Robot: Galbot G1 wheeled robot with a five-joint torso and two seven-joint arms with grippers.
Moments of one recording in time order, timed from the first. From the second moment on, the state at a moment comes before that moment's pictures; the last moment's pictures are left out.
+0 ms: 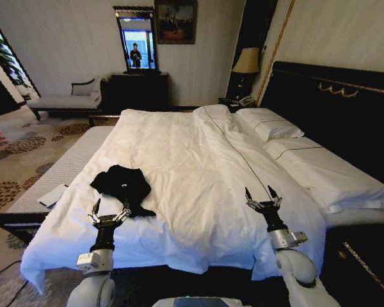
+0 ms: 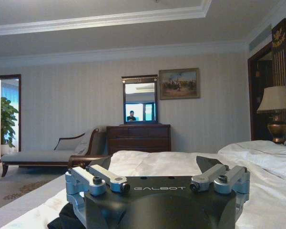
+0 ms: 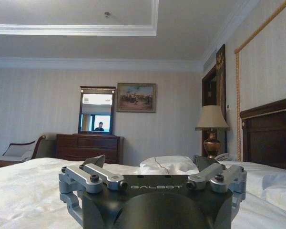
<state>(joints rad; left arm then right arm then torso) 1.72 -1.57 -0.69 -2.24 -0.08 -0.14 0.00 -1.51 1.25 0.73 1.95 0.37 0.27 -0.15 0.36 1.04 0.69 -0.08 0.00</state>
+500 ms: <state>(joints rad) 1.72 -1.57 -0.70 -2.24 -0.08 -0.14 0.00 -1.50 1.25 0.72 1.93 0.36 0.27 -0.15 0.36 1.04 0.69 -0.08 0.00</state>
